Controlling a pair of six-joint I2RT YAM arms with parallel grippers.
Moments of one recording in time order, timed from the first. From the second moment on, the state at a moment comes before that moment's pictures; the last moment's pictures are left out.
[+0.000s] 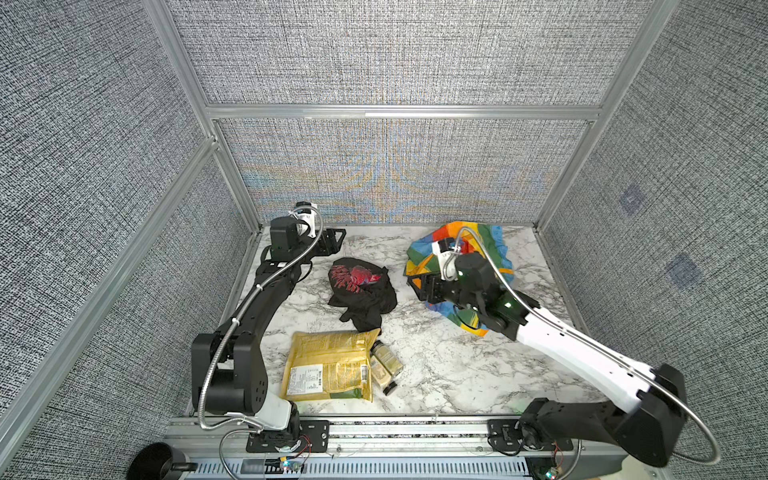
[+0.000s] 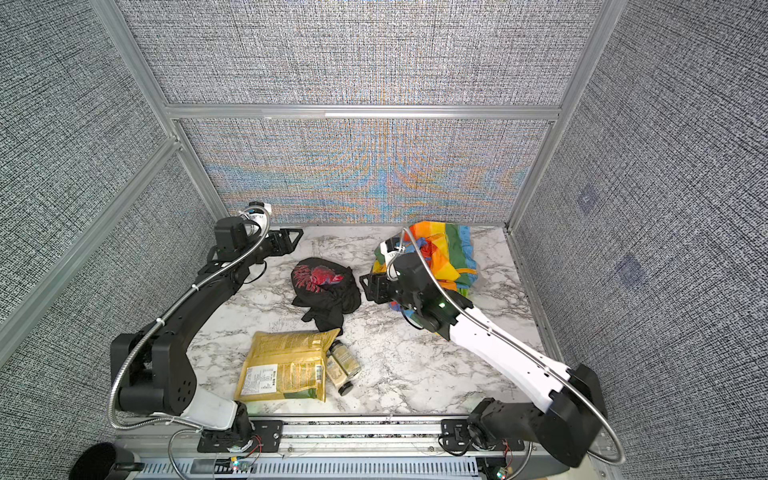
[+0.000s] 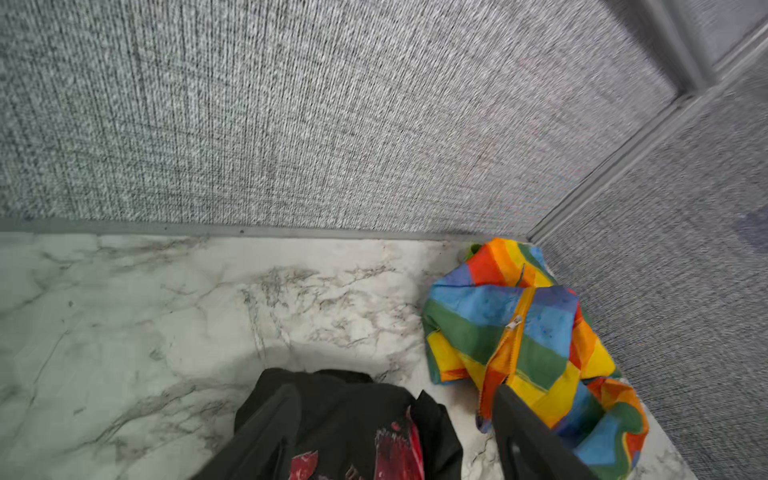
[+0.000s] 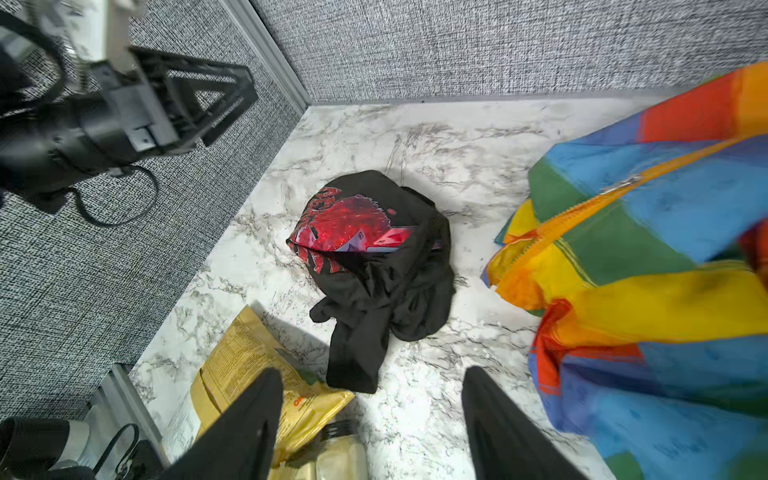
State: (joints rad) left arm -0.09 1.55 1.18 -0.03 0.43 -0.30; right arm 0.73 1.22 1.05 -0.29 0.01 0.46
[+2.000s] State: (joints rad) left arm -0.25 2.03 1.38 -0.18 -0.03 -0.37; right arm 0.71 0.73 0.79 -0.47 0.05 0.38
